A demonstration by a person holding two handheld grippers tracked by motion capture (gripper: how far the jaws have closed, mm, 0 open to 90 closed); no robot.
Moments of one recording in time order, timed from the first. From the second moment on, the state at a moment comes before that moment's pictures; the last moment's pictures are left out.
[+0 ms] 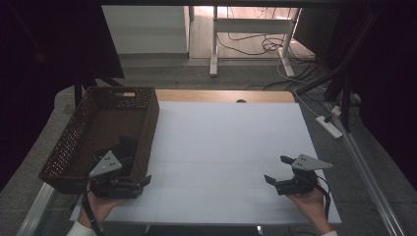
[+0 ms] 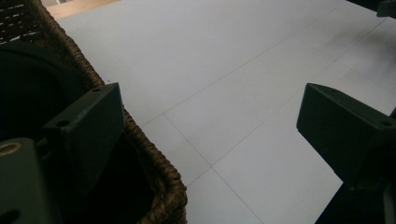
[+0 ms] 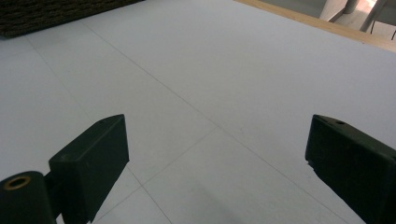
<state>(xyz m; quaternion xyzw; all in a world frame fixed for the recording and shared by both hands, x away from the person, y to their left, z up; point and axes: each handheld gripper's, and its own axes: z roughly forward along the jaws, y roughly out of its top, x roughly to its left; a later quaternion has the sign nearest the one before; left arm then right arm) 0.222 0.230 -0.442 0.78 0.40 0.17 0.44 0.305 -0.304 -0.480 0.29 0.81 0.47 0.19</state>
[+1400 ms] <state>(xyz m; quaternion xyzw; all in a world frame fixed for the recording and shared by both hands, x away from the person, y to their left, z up) 0.229 0.228 -0.407 0.78 0.39 0.20 0.45 0.306 -0.301 -0.481 0.29 0.82 0.46 0.19</state>
